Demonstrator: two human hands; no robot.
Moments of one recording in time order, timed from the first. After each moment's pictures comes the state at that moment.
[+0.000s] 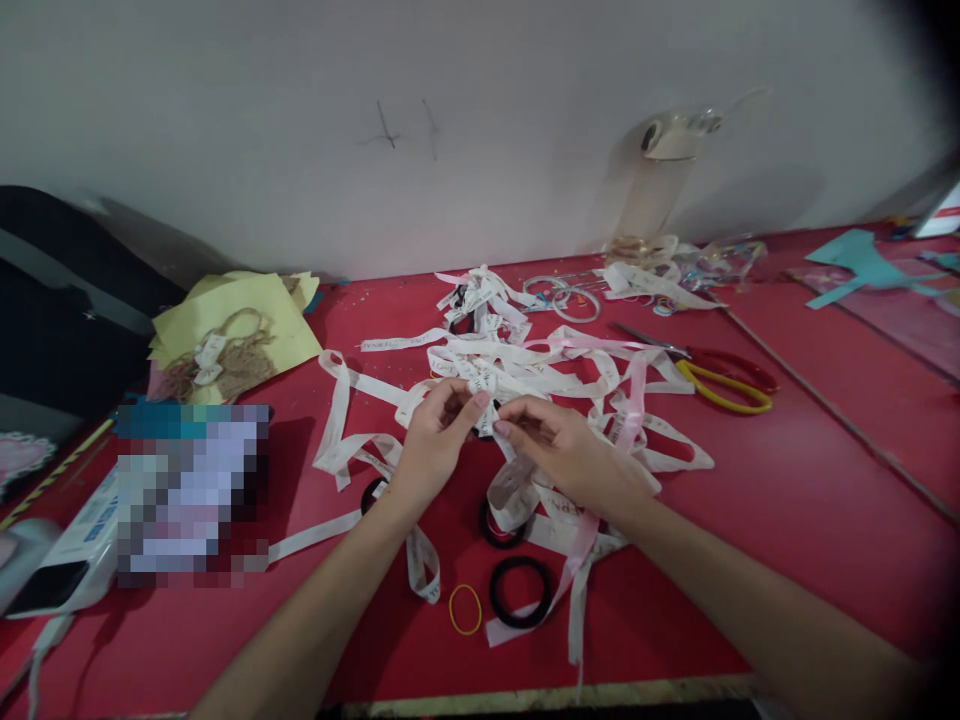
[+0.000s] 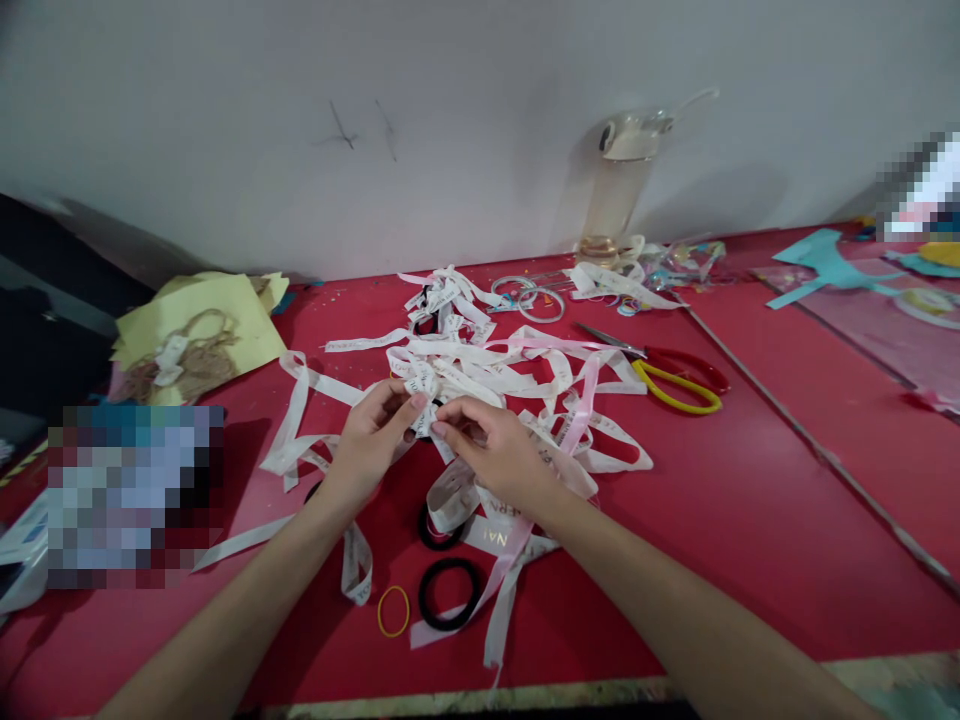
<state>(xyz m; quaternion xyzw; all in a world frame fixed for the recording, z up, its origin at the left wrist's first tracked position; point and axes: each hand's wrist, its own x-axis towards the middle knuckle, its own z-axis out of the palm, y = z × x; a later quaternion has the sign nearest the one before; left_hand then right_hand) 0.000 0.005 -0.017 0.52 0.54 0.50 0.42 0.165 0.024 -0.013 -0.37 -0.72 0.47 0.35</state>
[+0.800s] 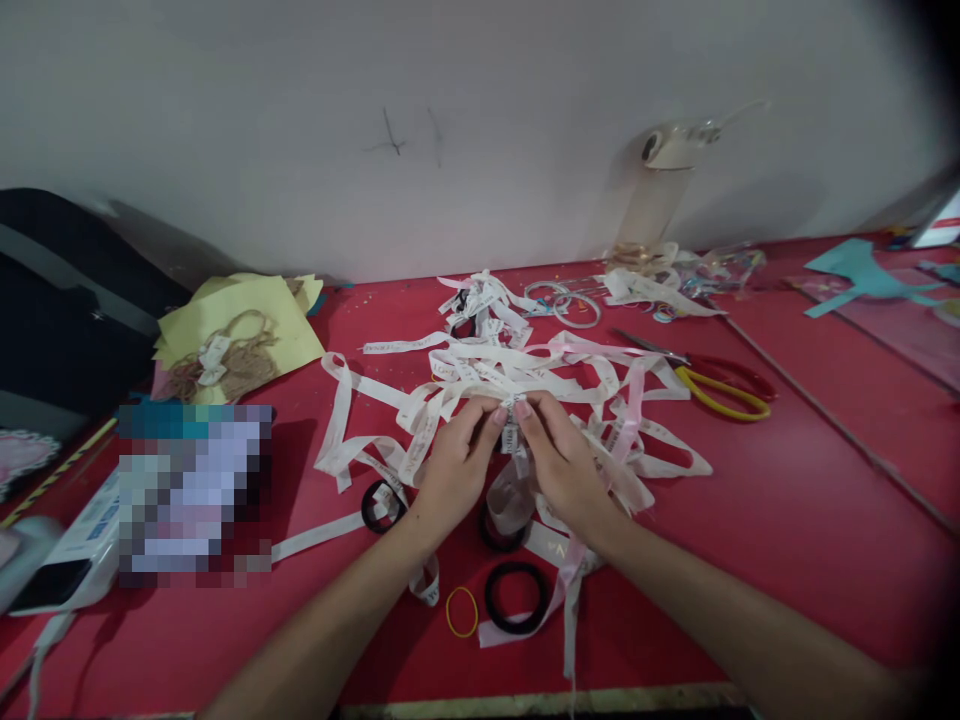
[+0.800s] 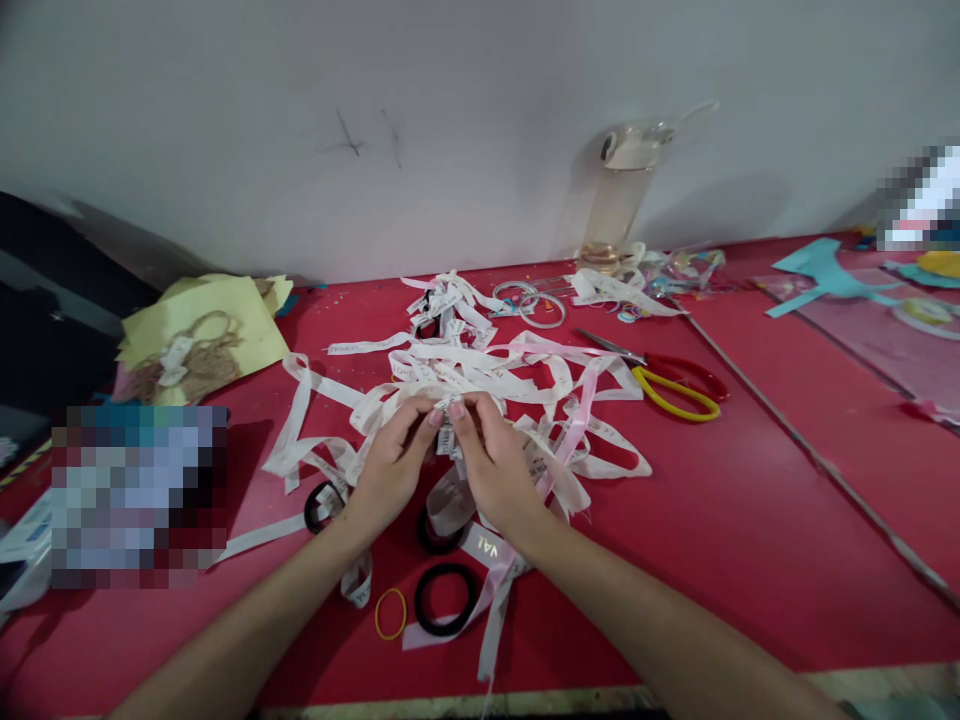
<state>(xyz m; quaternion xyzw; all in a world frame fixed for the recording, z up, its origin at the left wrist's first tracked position) 0.018 -0.006 -0.017 0.63 0.53 0.46 0.34 0.152 0.010 -0.027 -0.44 -0.64 0.43 0.46</state>
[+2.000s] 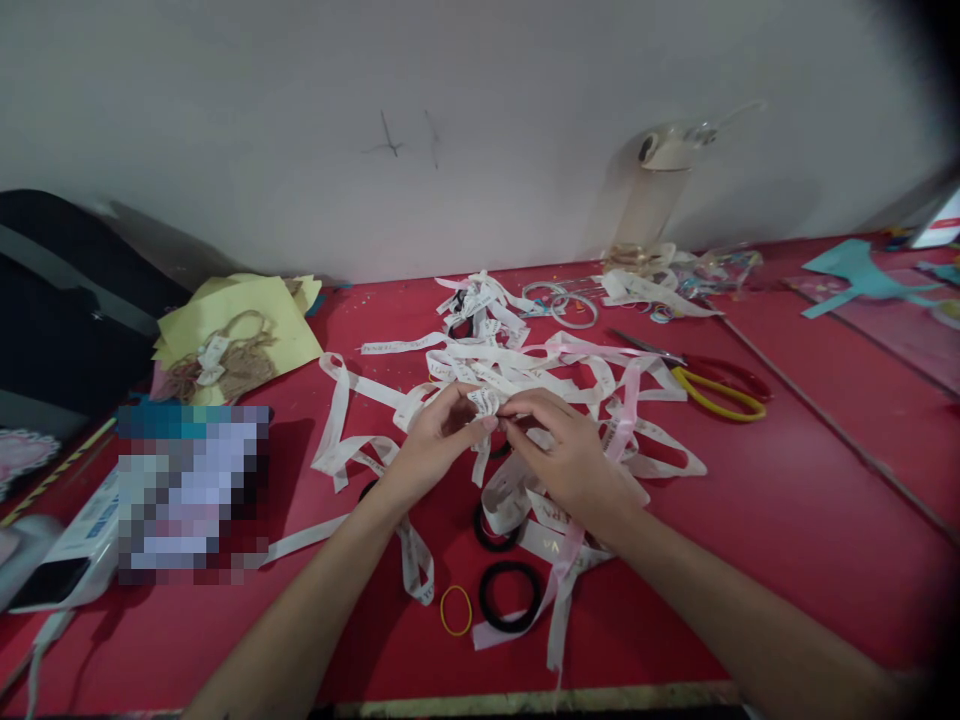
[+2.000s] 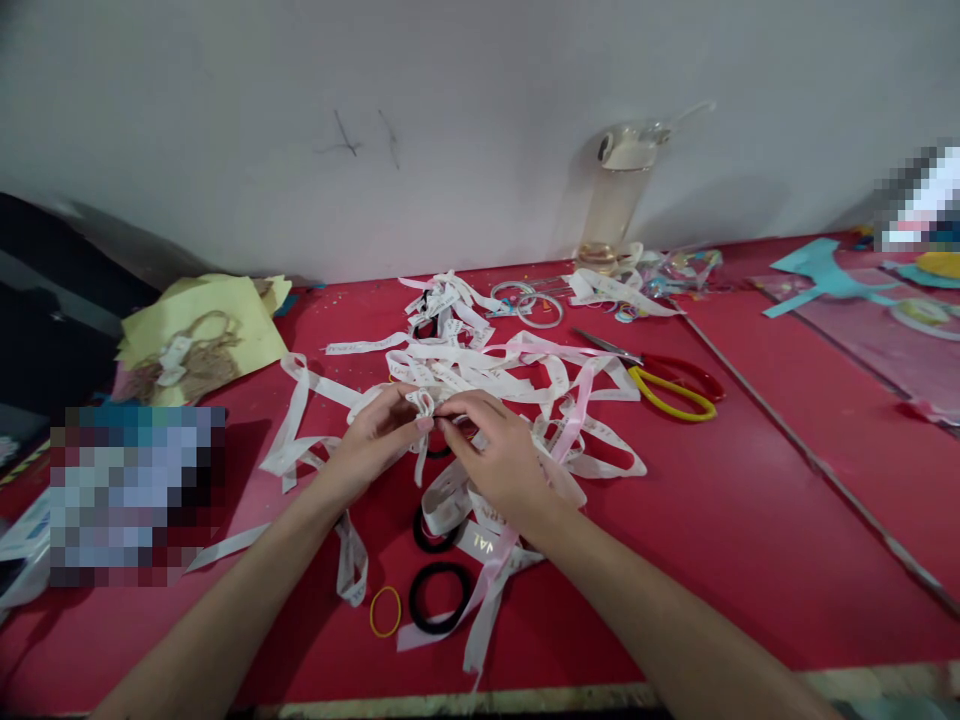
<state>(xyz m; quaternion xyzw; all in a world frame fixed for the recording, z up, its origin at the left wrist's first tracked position) -0.008 0.007 -0.018 0.57 0.47 0.46 0.50 0.165 0.021 -0.020 -0.37 -0.75 0.31 0.45</state>
